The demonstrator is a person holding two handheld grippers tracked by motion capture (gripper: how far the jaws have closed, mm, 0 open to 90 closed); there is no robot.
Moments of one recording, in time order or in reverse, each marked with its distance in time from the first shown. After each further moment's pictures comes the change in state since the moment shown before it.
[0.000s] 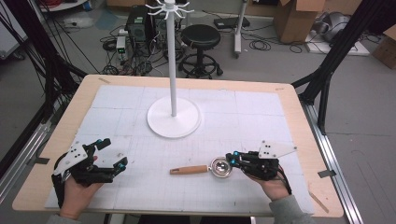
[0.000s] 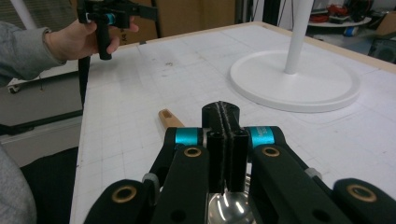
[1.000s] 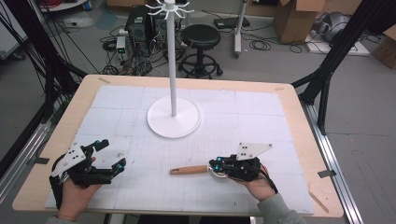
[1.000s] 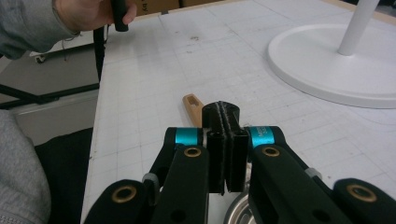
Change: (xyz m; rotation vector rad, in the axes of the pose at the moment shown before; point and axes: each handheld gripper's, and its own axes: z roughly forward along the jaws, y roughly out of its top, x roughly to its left) left arm -0.001 0.000 -0.004 0.004 0.011 0.002; right arm 0.012 0.003 0.044 0.121 0.095 -0.026
